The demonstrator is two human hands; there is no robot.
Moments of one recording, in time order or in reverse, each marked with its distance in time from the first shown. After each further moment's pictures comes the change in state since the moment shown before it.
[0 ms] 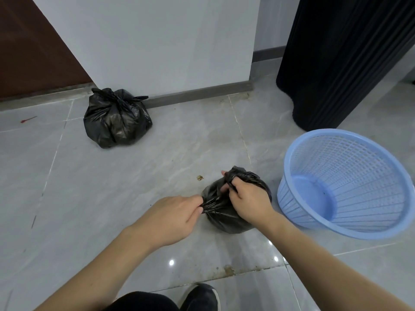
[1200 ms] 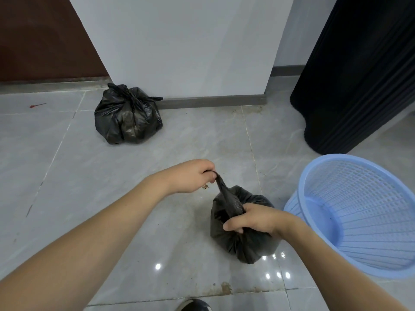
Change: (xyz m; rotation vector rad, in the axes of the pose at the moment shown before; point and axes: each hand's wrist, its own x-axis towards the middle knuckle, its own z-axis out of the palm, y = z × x) left_hand 0.091 -0.047 -0.035 -0.418 -0.071 -0.099; right_hand 0.015 -0.032 -0.041 0.415 -0.803 0.321
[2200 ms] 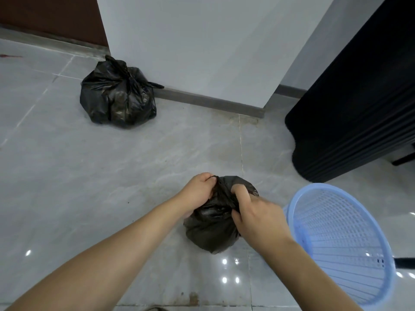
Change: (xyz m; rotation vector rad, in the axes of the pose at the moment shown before) left_hand 0.033 0.007 0.068 -1.028 0.294 -0.207; right_hand -0.008 -0.016 -0.003 -1.218 0.900 -0.341
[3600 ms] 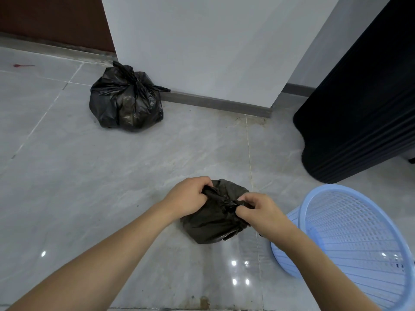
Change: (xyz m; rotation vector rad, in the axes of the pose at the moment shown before) left_hand 0.000 -0.017 -0.050 0.739 -0.040 0.231; right_hand 0.019 0.001 -0.003 1.079 -0.405 0.500
